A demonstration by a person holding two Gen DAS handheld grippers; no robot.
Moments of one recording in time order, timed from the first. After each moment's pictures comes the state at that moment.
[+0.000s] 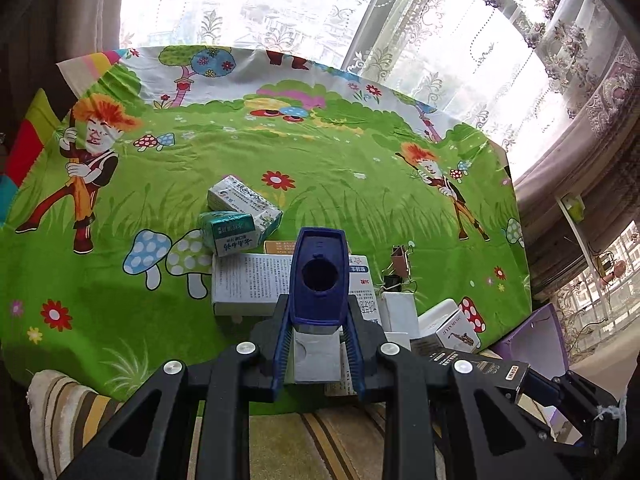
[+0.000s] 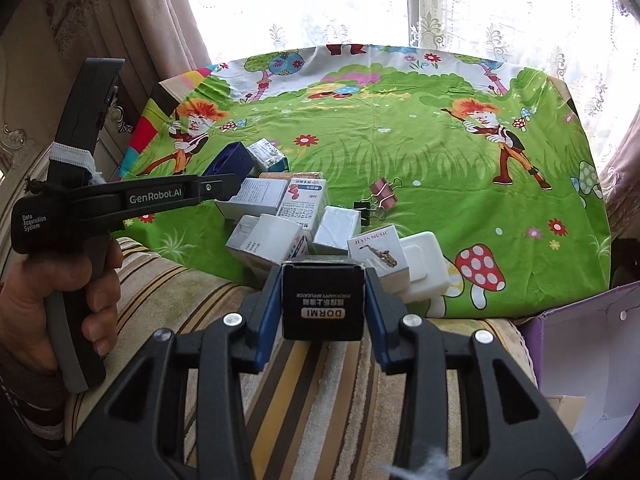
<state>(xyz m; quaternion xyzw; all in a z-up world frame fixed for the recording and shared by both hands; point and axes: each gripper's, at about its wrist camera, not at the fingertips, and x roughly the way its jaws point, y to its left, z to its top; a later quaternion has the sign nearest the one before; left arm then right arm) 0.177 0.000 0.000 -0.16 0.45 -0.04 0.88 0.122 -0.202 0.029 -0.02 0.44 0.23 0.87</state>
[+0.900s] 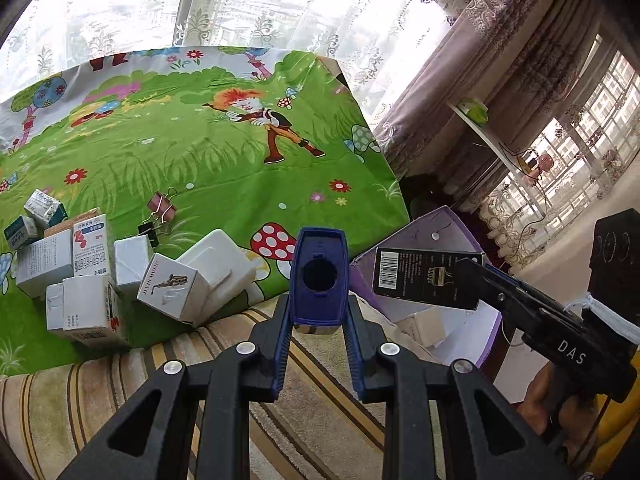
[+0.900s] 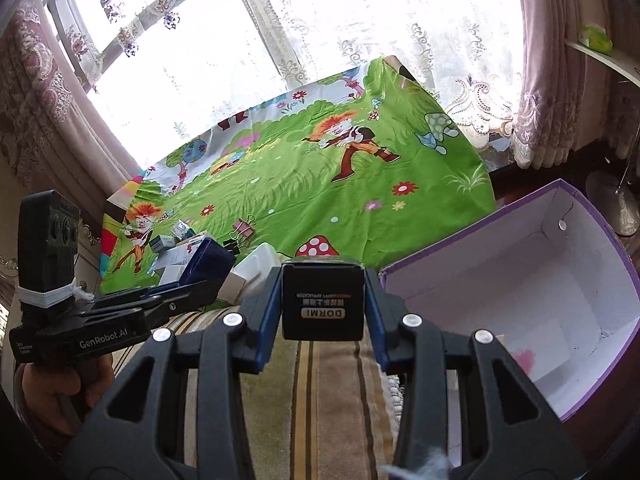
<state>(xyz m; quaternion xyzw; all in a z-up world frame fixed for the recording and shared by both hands) 0.143 -0.199 0.020 -0.07 0.48 -0.24 0.84 0.092 -0.410 0.045 0.15 0.40 0.10 0.90</state>
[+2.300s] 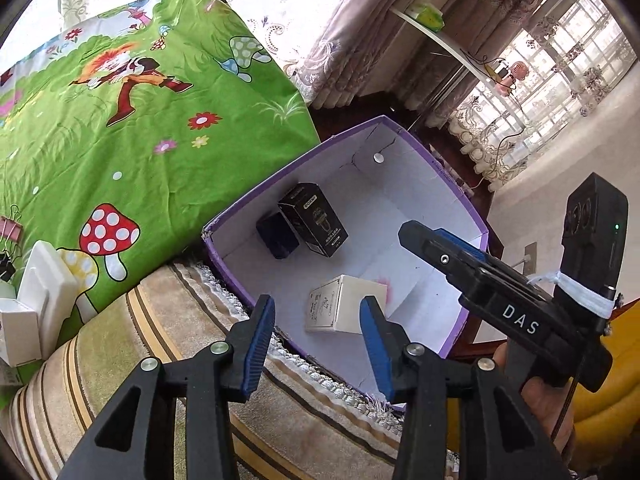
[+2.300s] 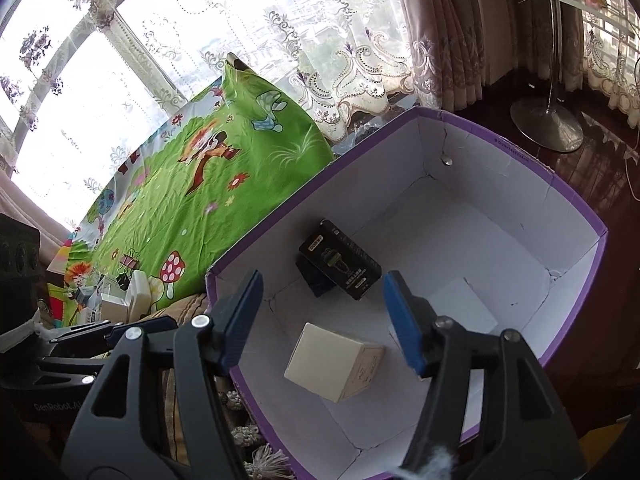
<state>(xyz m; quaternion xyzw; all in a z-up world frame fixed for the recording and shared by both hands) 0.154 -0.340 -0.021 0.01 0.56 -0.31 0.77 0.086 -0.536 -0.027 0.24 0.42 -0.03 0.87</state>
